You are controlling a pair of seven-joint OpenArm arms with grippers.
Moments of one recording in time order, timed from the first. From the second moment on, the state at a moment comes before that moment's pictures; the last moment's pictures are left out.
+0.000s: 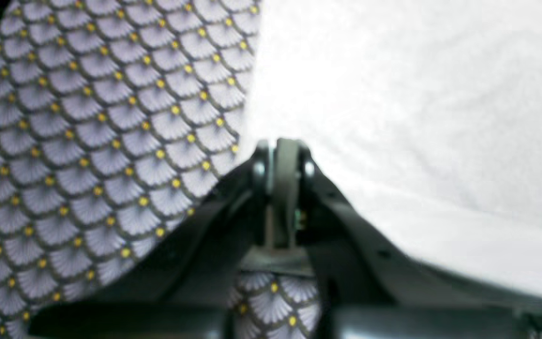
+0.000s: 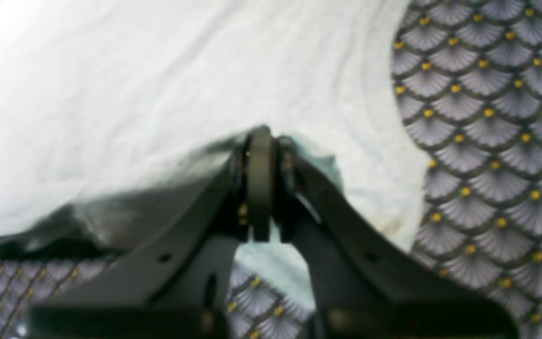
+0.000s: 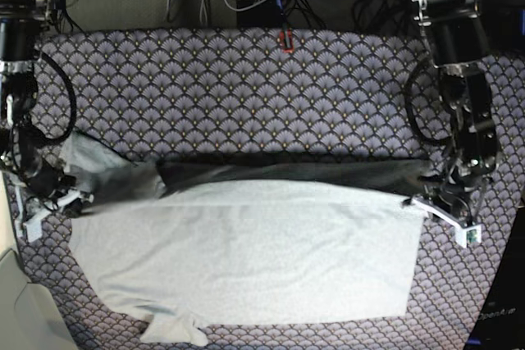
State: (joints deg) left arm -14.6 -14.1 -14.1 79.2 -14.3 -5.2 42.2; right arm 13.0 29.5 7.3 75.8 39.0 9.2 -43.8
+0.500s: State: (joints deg) left arm -23.4 -14.2 -13.3 69.4 -8.2 -5.8 38.5; right arm 24.5 23.0 4.2 64.9 14.3 22.0 -40.1
